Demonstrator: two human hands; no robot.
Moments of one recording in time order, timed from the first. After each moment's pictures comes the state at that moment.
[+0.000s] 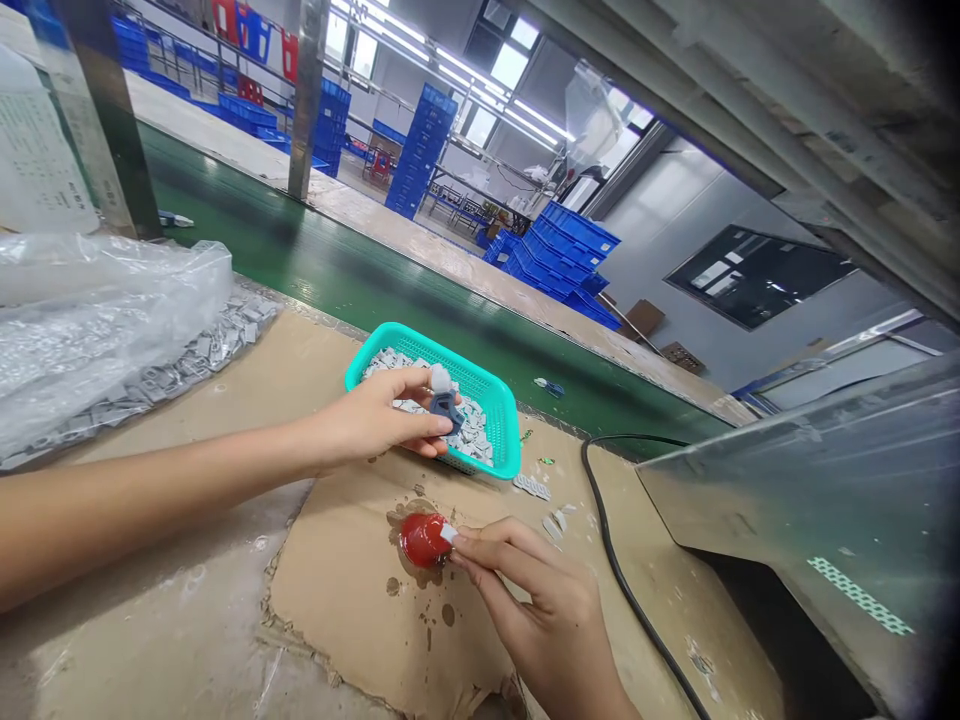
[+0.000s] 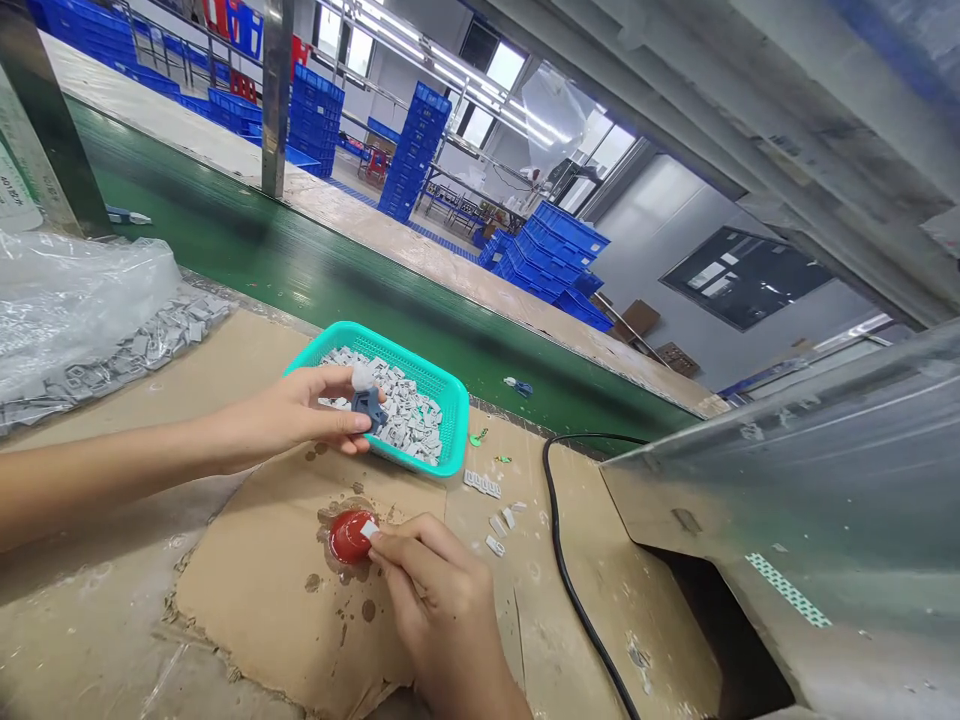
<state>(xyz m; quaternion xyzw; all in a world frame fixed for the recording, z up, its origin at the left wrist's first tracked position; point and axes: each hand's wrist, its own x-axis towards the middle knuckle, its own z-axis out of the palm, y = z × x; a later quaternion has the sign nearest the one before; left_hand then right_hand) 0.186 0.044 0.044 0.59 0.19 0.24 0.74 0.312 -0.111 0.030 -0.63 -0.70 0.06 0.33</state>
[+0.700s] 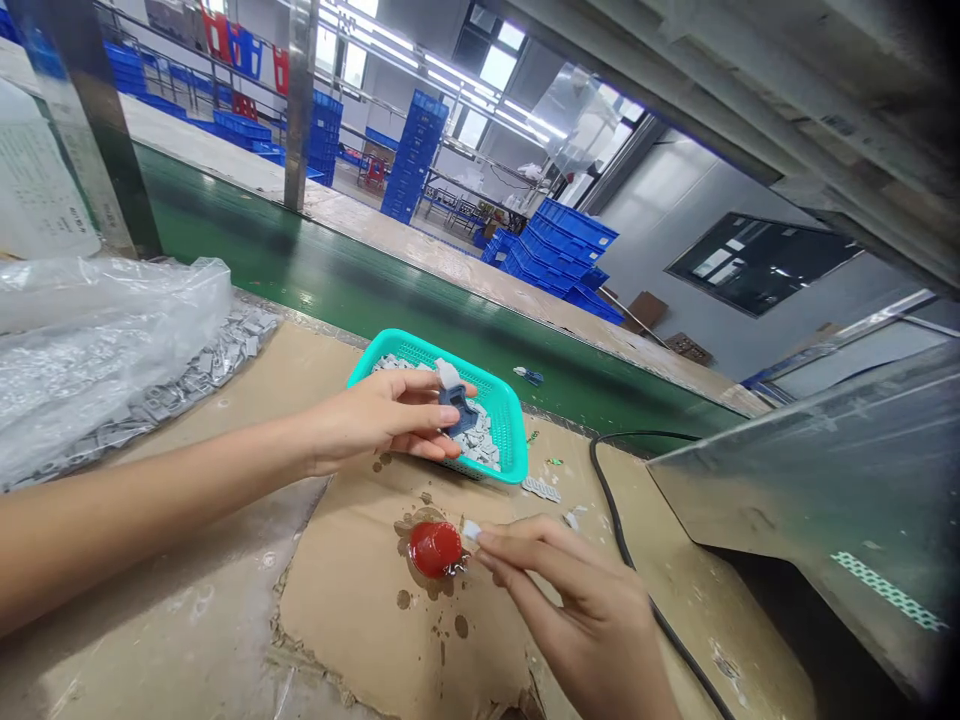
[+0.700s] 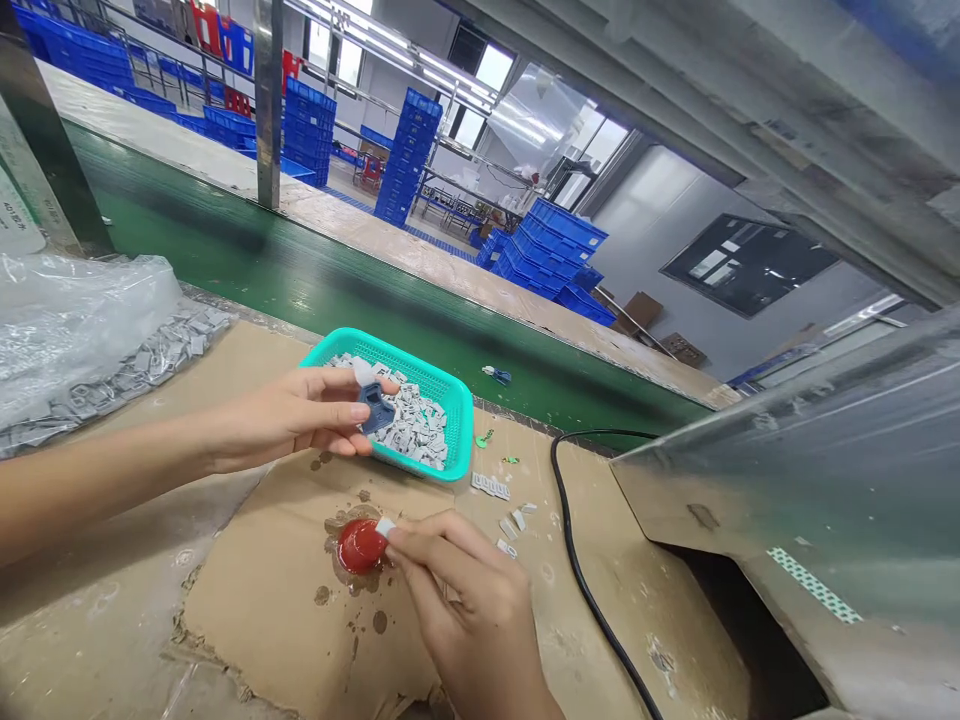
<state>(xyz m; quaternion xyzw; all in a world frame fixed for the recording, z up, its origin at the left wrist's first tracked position) 0.183 0.053 0.046 0.52 0.17 0.20 0.82 0.312 -0.109 0.046 -0.63 -0.70 0.03 0.35</state>
